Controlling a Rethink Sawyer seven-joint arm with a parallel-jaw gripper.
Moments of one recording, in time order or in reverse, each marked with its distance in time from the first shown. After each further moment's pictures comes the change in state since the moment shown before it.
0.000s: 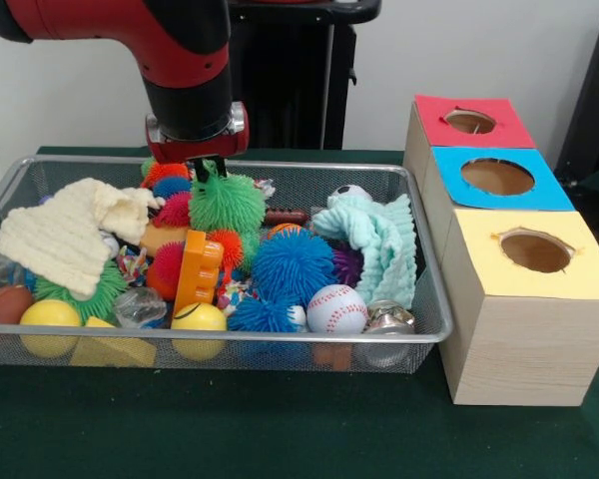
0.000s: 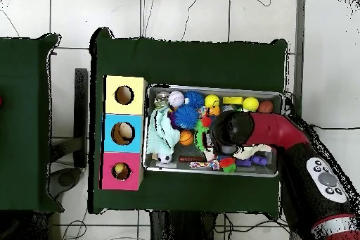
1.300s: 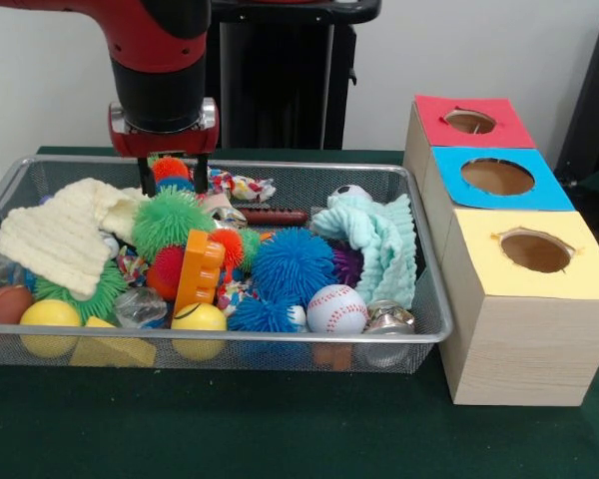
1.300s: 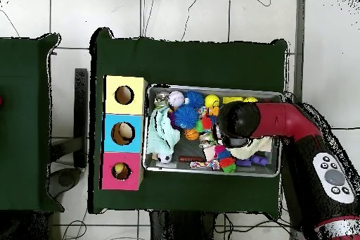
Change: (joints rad) arm 0.021 -0.038 0.002 -0.081 -0.080 0.053 0.000
